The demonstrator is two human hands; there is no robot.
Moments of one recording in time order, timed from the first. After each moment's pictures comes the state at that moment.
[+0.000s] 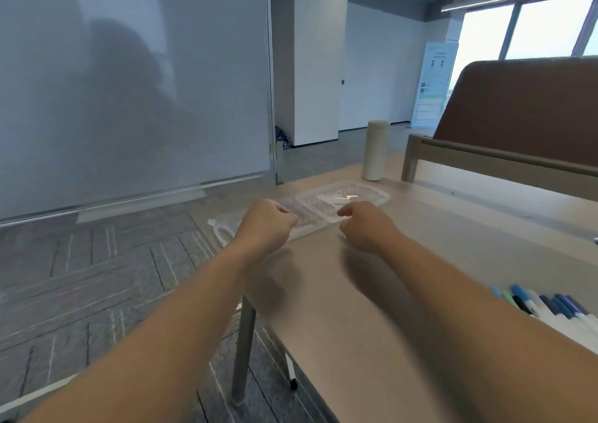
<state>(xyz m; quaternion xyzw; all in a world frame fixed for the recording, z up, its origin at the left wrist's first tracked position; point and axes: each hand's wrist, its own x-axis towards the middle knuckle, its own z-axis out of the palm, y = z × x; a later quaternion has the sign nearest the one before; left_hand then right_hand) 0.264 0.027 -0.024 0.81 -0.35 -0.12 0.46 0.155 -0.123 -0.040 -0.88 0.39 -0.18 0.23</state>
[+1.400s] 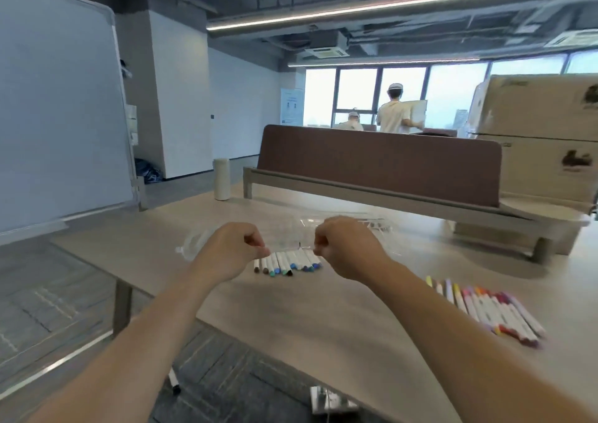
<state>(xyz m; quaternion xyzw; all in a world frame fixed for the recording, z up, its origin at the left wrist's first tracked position) -0.016 0.134 0.042 0.70 -0.60 -0.10 0.37 -0.216 0.062 0.057 -0.88 0.44 -0.19 -0.05</state>
